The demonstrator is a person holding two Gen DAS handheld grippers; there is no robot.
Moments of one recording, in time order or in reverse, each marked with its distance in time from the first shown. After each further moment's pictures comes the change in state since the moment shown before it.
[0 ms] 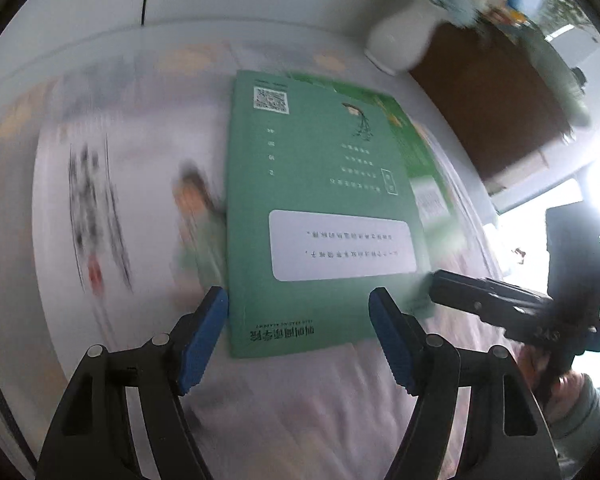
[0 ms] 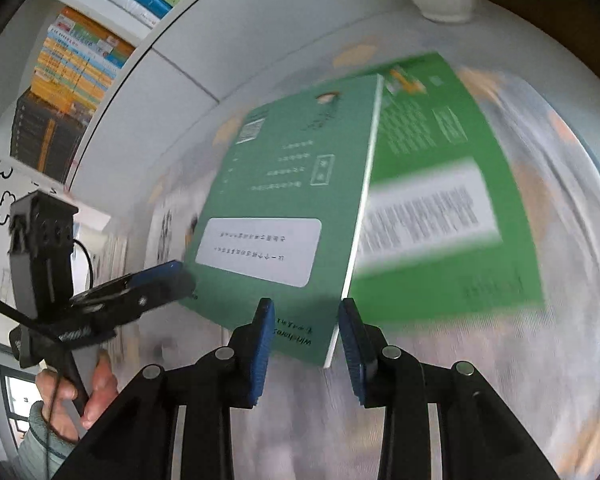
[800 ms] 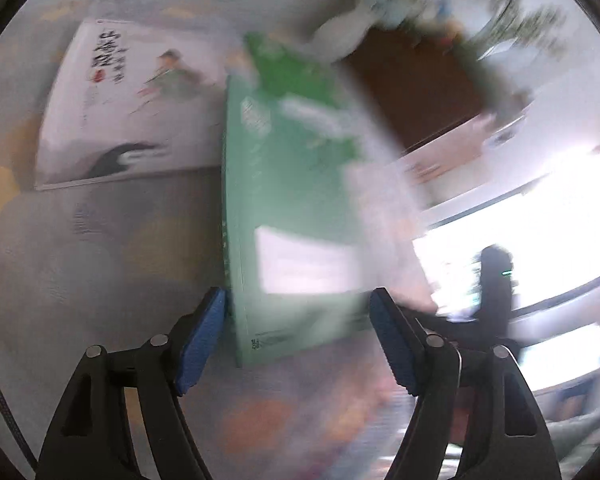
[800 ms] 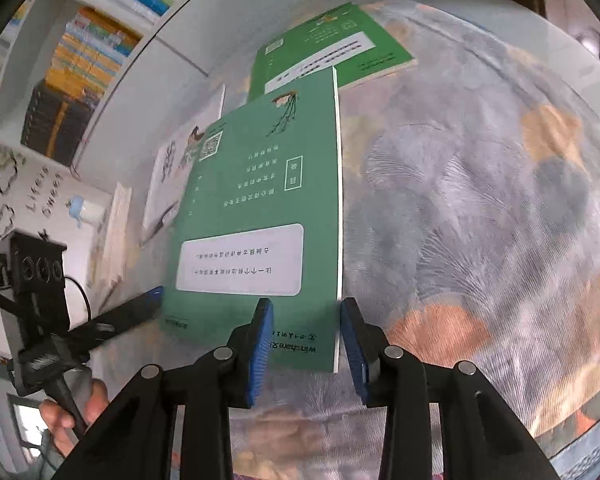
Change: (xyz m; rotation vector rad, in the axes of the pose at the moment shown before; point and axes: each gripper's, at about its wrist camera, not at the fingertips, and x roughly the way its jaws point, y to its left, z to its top) left arm -0.056 -0.011 -0.116 -0.125 -0.089 -0.335; right arm -0.052 -0.014 -0.150 0.136 -0.050 0.006
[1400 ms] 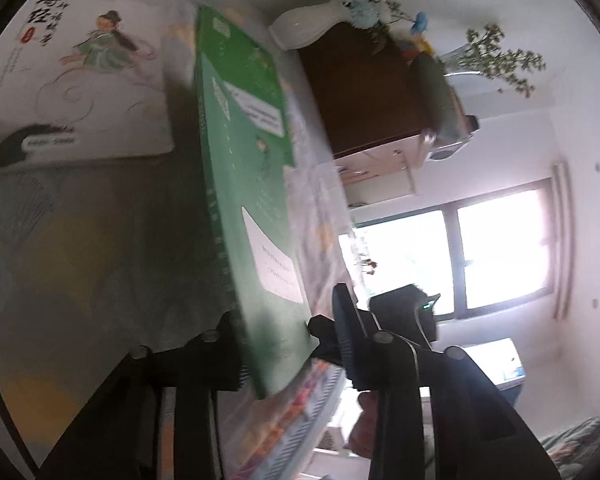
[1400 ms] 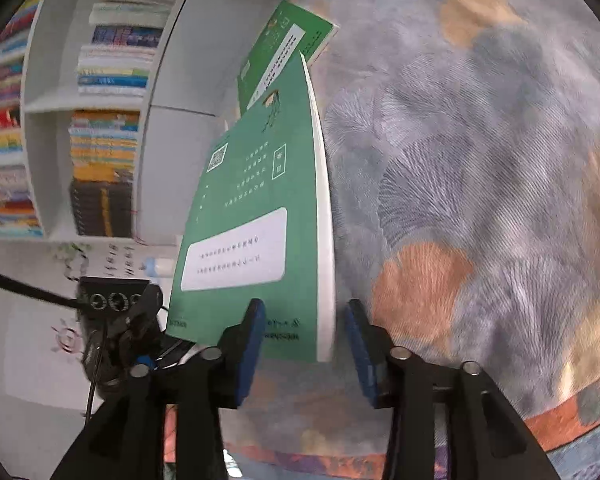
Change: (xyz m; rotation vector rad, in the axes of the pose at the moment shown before) left arm 0.028 0.006 0.024 -0.095 0.079 -0.239; right arm -0.015 -0.064 -0.027 0.335 -0.005 0.355
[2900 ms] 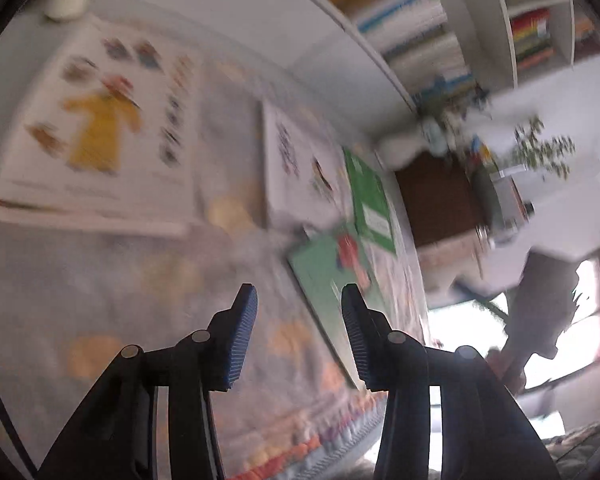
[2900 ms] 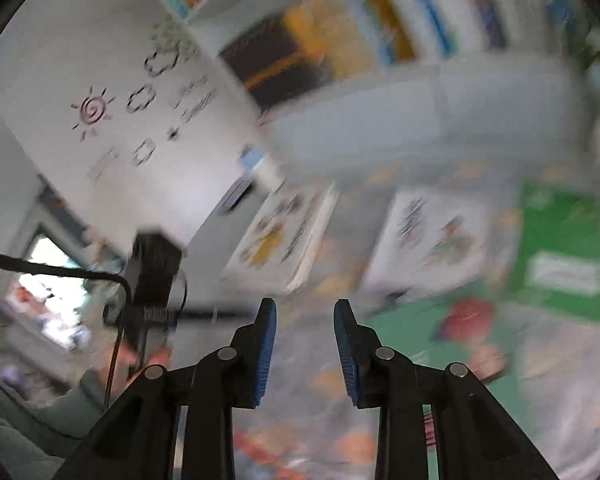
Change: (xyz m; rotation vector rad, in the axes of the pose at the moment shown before) left arm -0.228 0.038 -0.053 -0.094 -0.367 0.358; right arm 0.062 0.272 -0.056 -0.918 0.199 -0.039
